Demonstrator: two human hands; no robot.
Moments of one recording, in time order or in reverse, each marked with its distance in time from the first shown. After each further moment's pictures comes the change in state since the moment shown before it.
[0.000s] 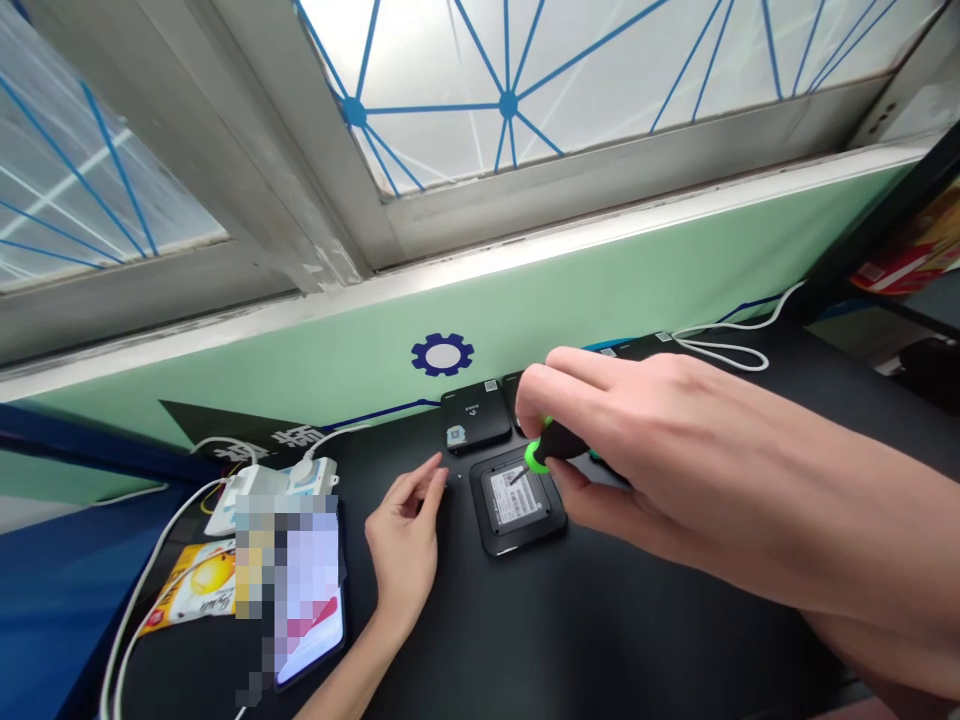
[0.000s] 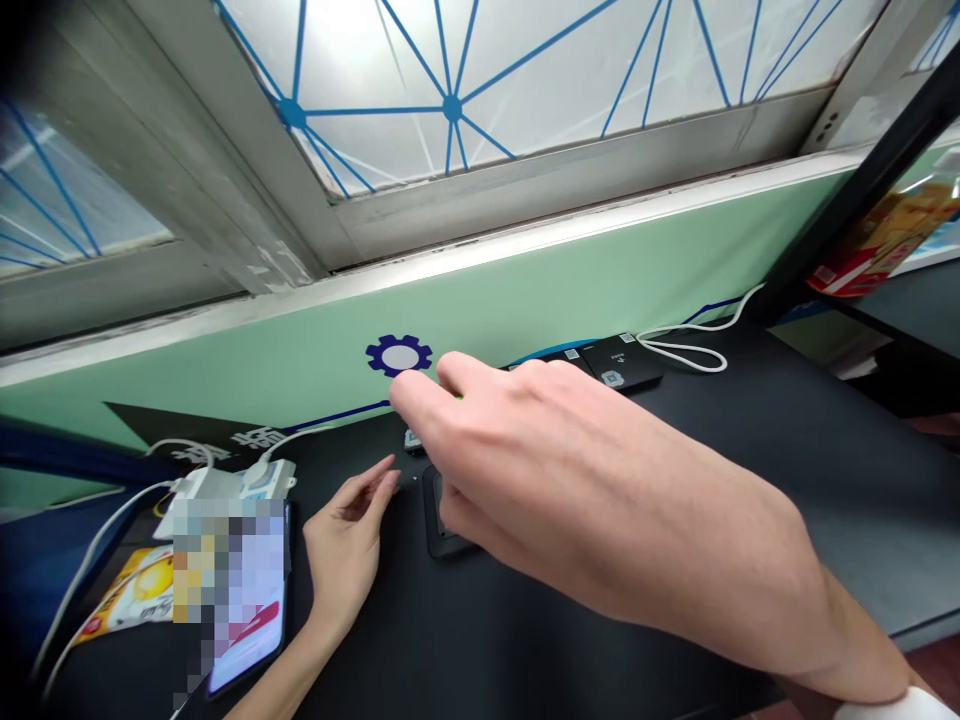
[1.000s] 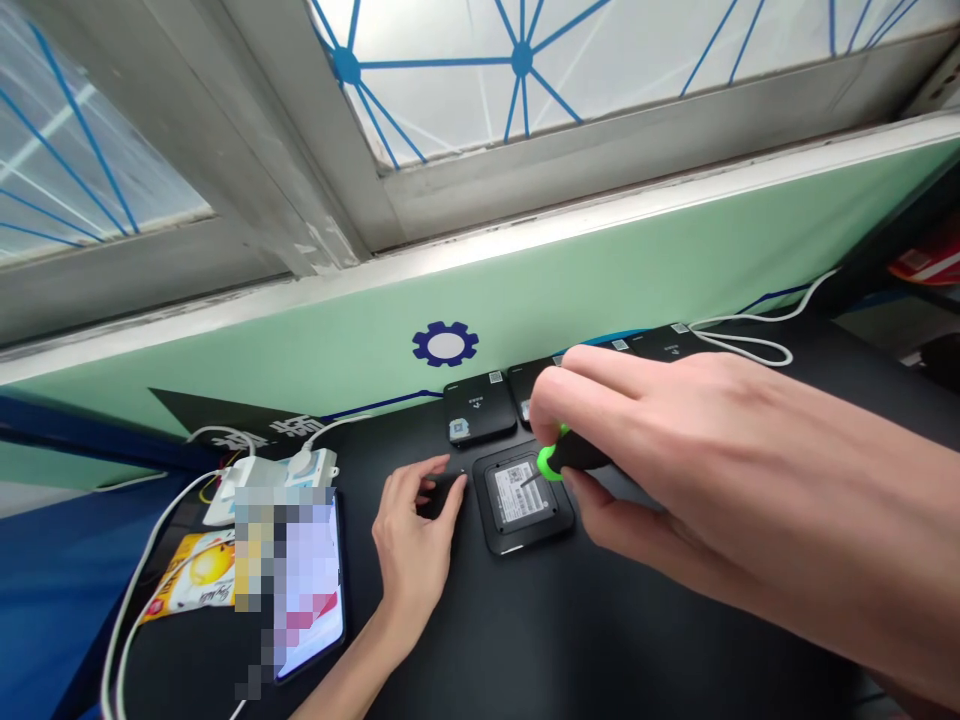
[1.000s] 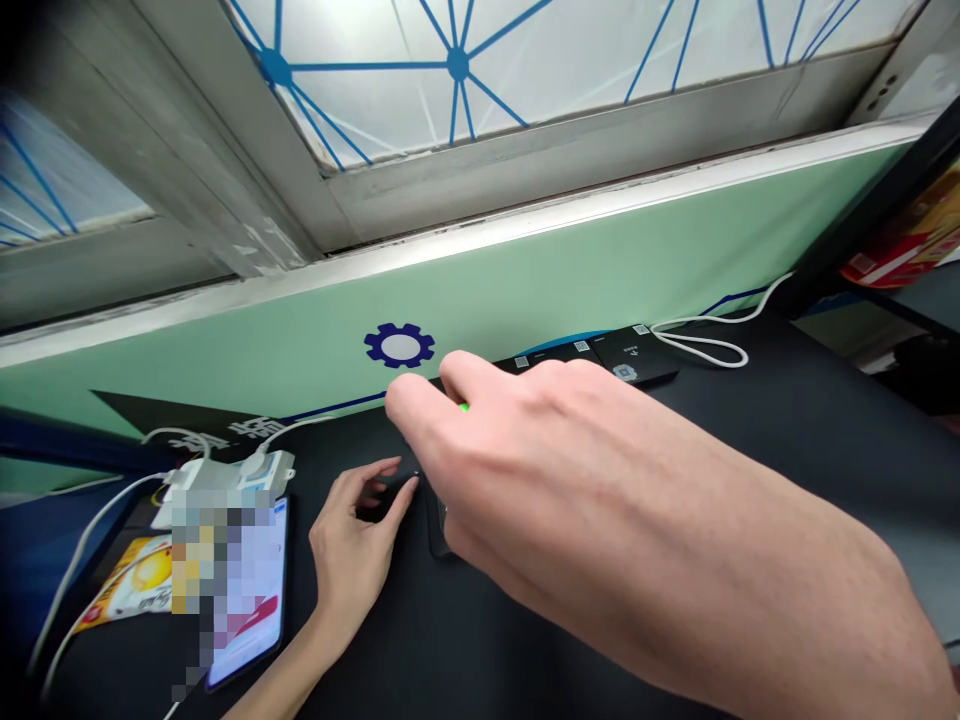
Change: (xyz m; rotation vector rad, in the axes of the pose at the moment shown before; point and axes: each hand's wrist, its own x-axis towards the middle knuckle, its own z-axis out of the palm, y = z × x) left_hand -0.006 0.009 -0.002 0.378 -0.036 0.387; right_hand 0.003 0.002 0.003 0.027 -0.019 -0.013
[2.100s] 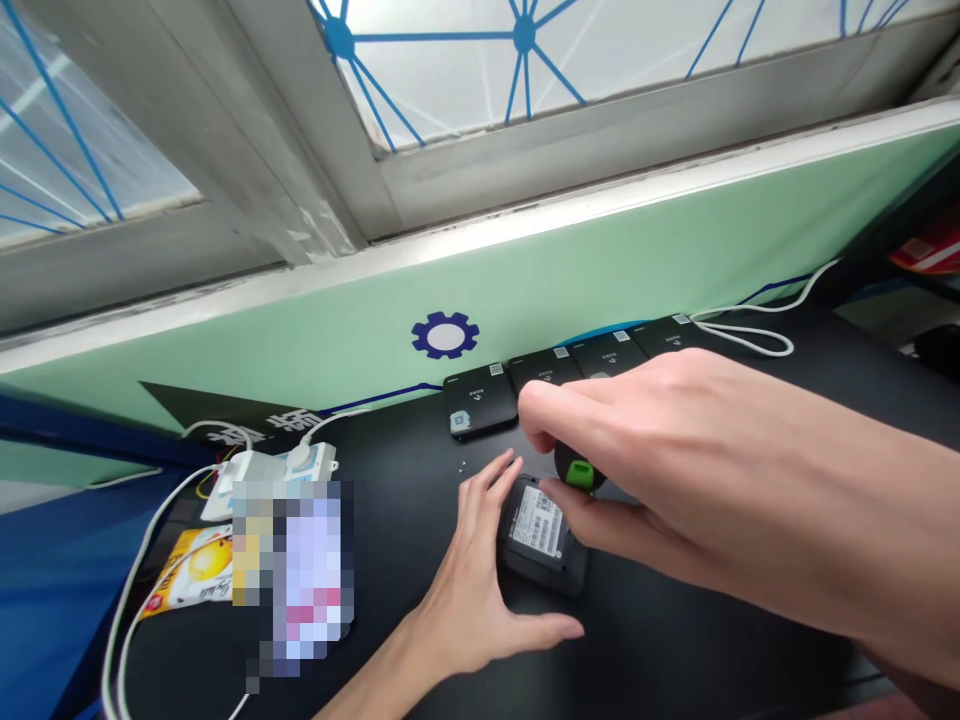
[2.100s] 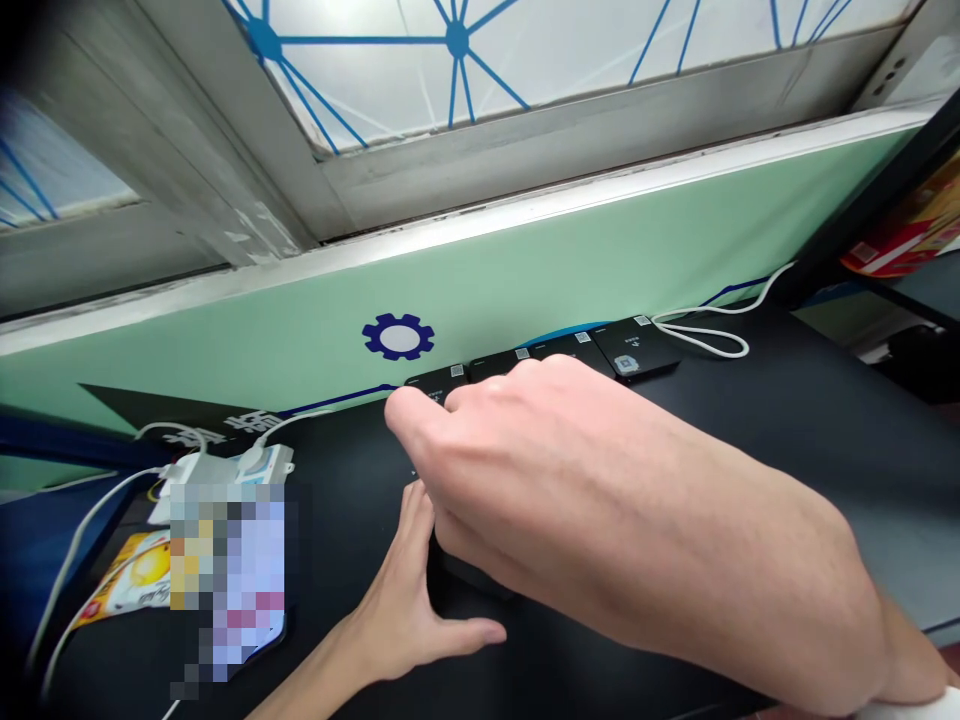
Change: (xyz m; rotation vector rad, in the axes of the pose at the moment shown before) left_hand -0.031 0.028 -0.006 -0.256 -0.632 0.261; right_hand 0.003 0.000 0.015 -0.010 -0.110 -0.036
